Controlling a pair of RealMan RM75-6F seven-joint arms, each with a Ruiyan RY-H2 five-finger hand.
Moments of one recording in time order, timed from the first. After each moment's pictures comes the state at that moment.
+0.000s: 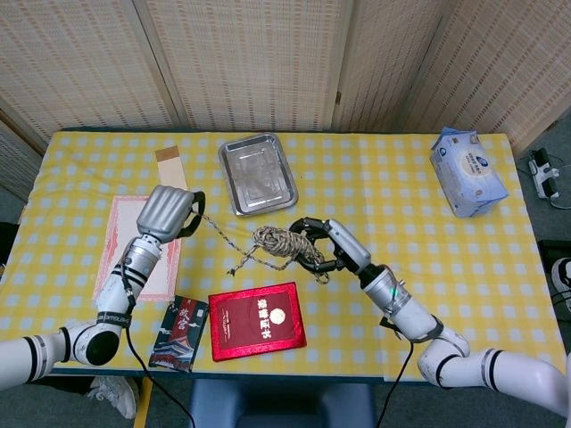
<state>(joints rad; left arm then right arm) -0.95 -1.23 -0.23 -1.70 0.85 1.03 0.48 0.73 -1.44 0.26 -1.54 -1.53 1.00 0.97</state>
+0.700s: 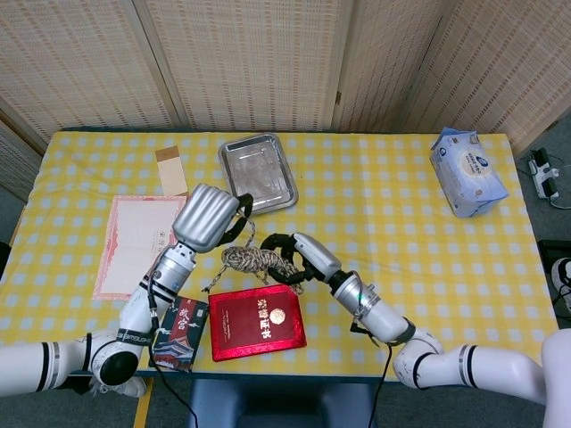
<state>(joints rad) -1.02 -1.26 -0.31 -1.88 0.95 1.14 0.58 0.84 -1.50 0.28 -1.63 -1.25 0.82 0.59</state>
